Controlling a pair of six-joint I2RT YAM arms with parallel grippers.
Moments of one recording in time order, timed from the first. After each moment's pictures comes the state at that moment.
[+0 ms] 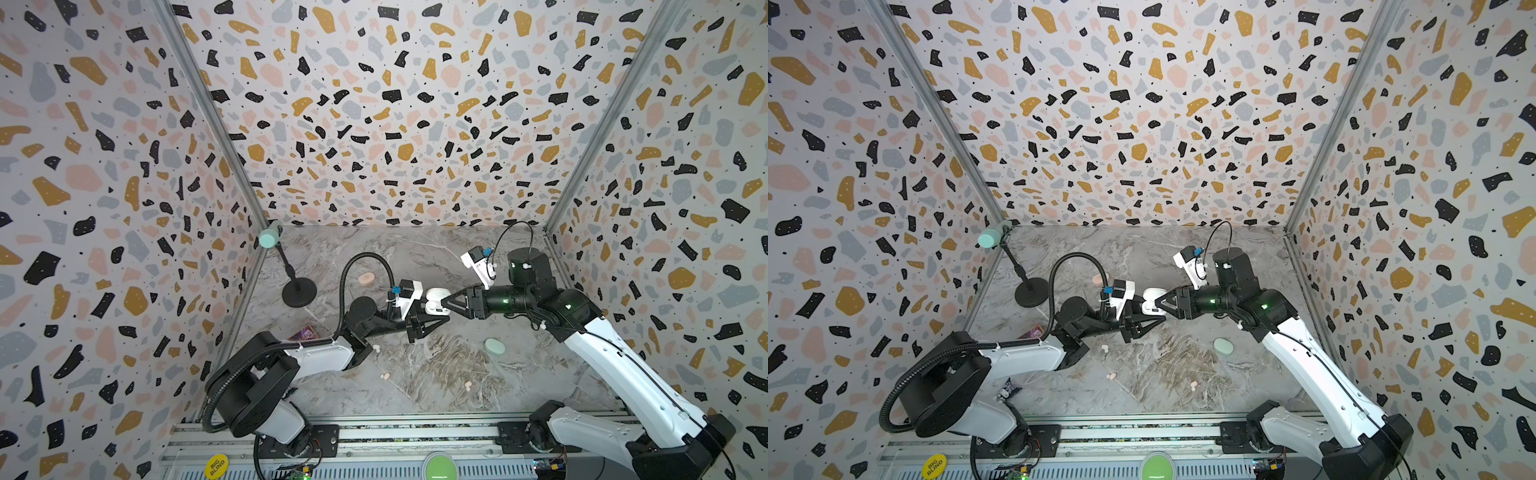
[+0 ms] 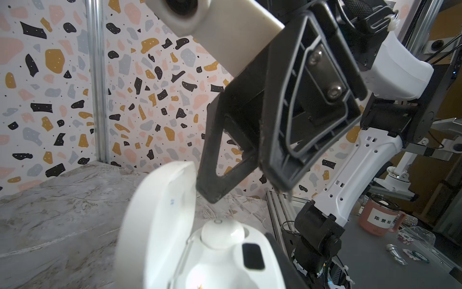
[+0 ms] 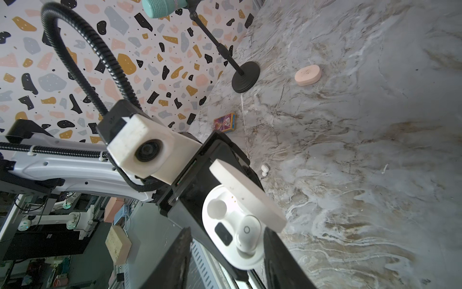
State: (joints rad) left arm -0.75 1.50 0.60 1.11 0.72 -0.31; right arm 0.55 1.09 1.18 -0.68 -0.67 0.37
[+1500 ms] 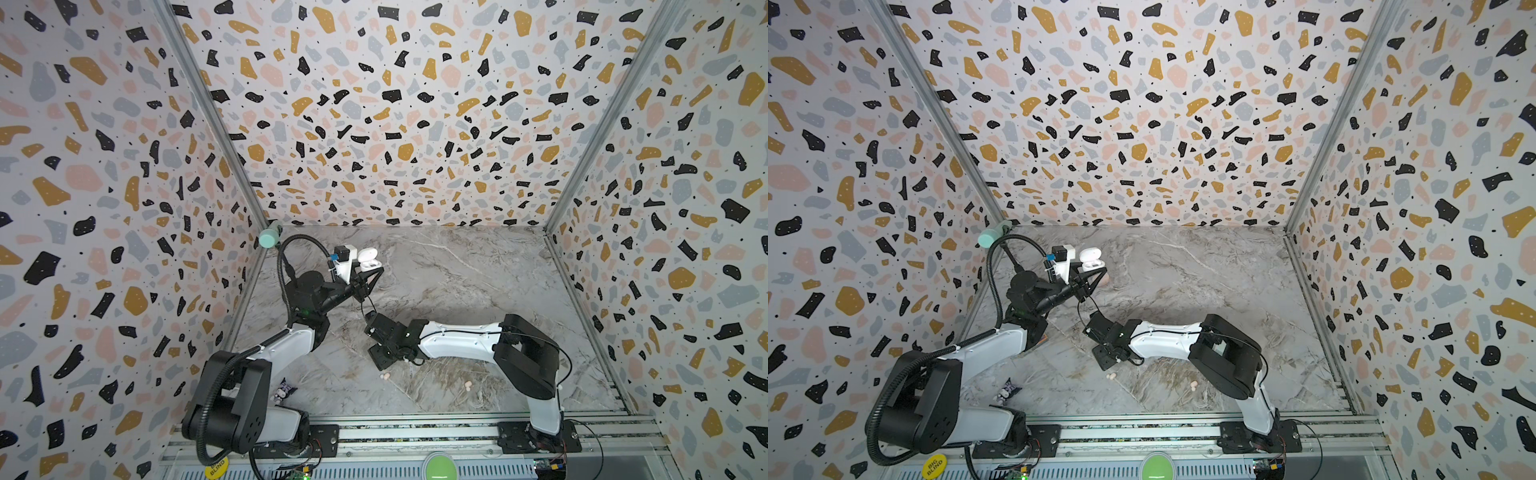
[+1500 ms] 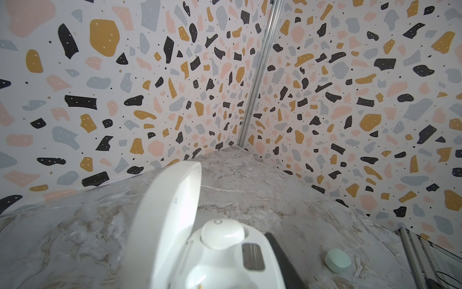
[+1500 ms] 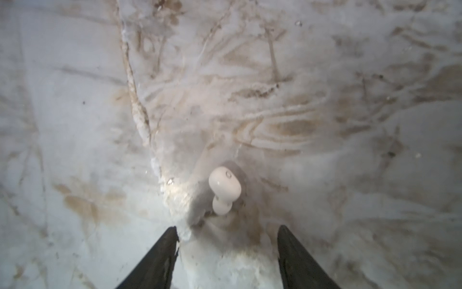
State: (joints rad) left arm -0.23 1.39 0.61 0.83 0.67 -0.24; right arm 1.14 1.99 1.35 -0.45 0.10 0.42
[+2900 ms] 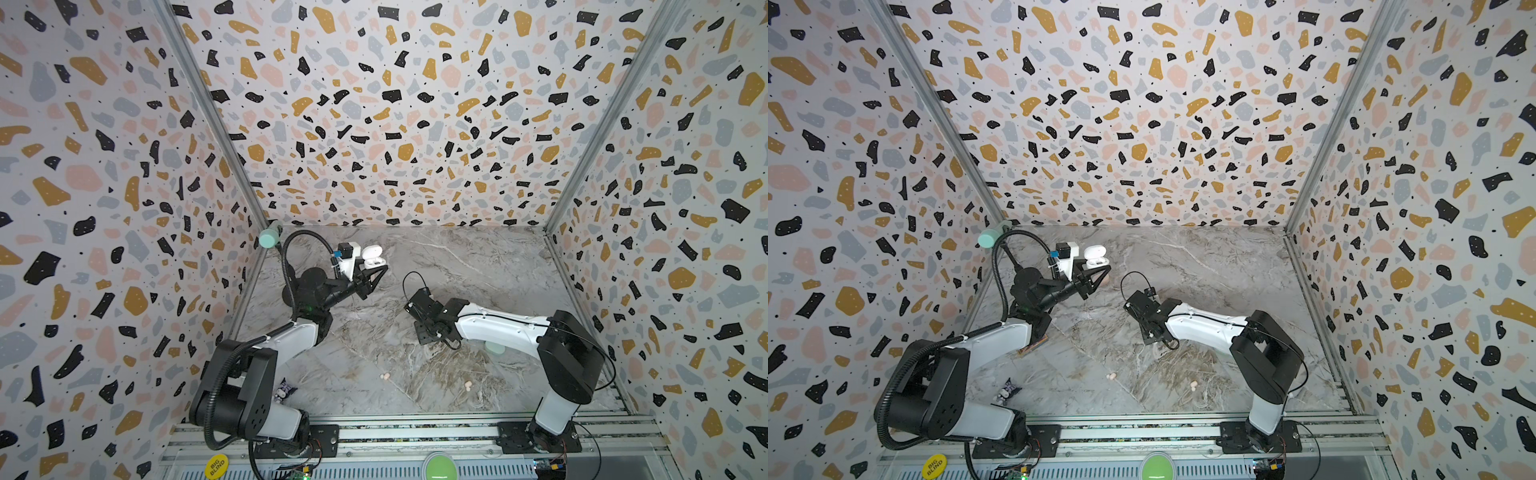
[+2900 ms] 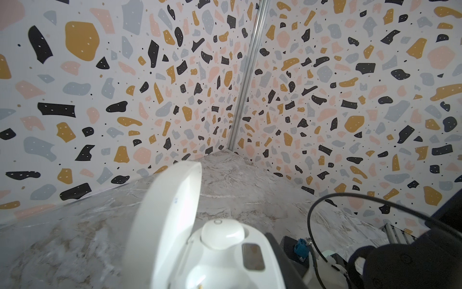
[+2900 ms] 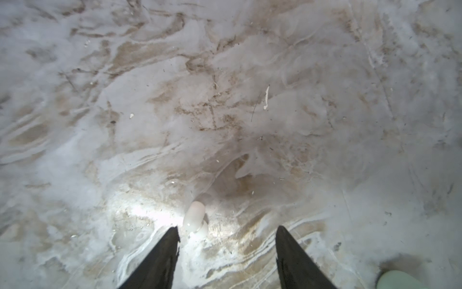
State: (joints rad) left arm -0.26 1.44 0.64 0.89 0.73 -0.27; right arm 0.91 1.72 1.15 -0.66 0.26 0.57
